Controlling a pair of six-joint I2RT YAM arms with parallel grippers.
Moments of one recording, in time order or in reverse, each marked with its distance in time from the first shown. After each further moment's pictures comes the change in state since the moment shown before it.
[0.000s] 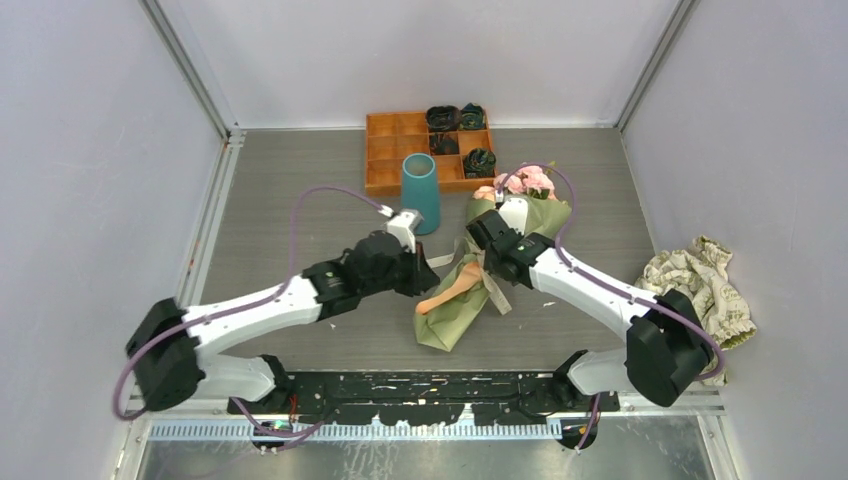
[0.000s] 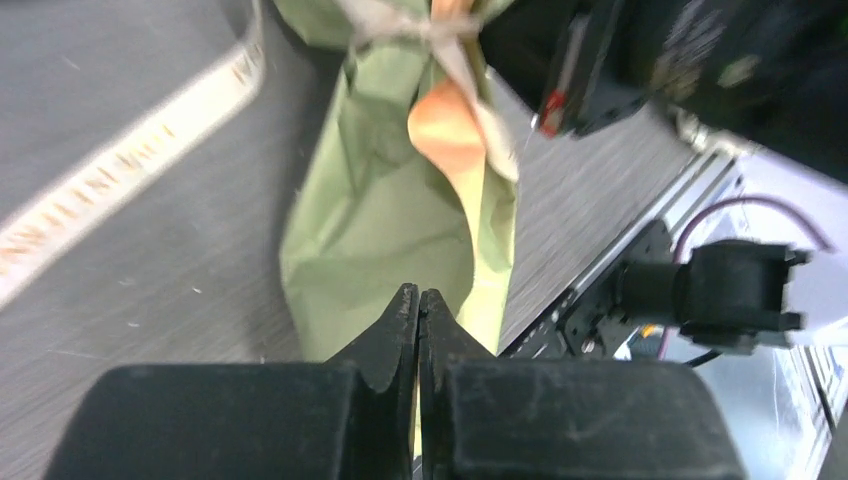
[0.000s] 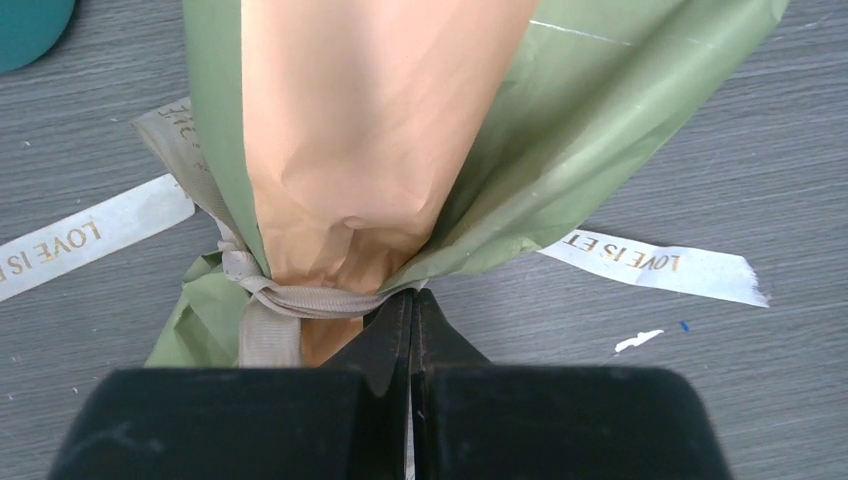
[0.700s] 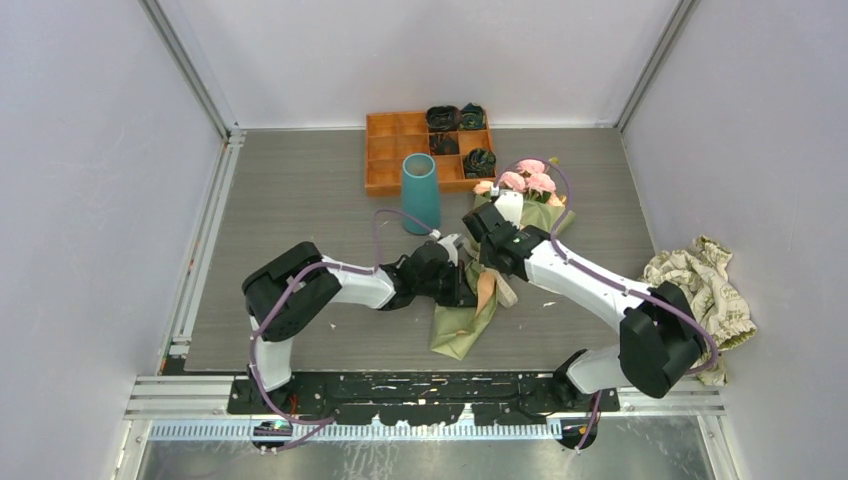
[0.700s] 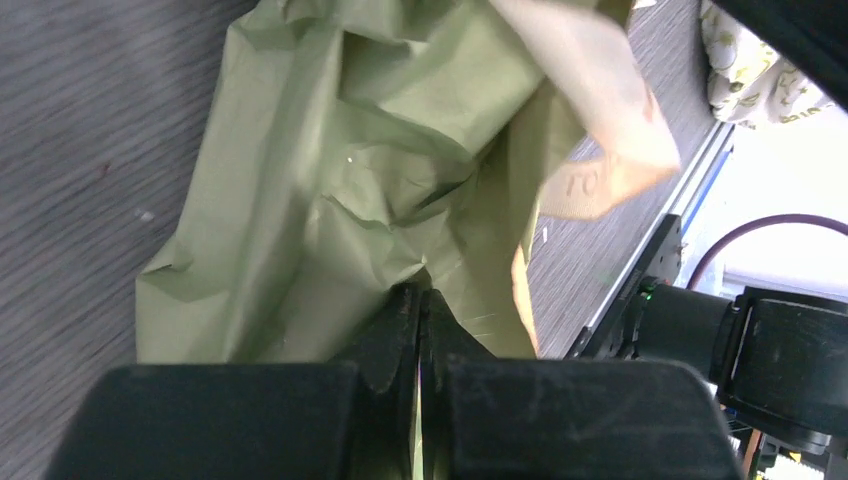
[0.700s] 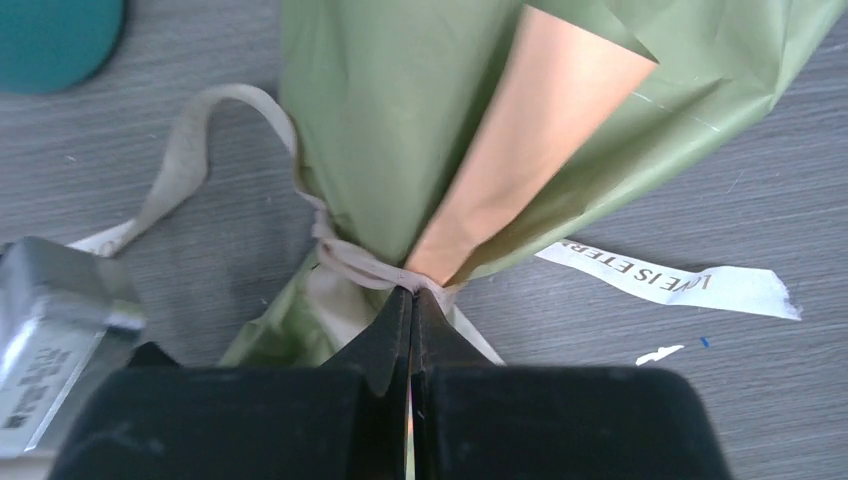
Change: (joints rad) left arm -0.001 0.692 0.059 0.492 0.296 -0.196; right arm -0.001 0.061 0.044 0.016 -0.031 -0.004
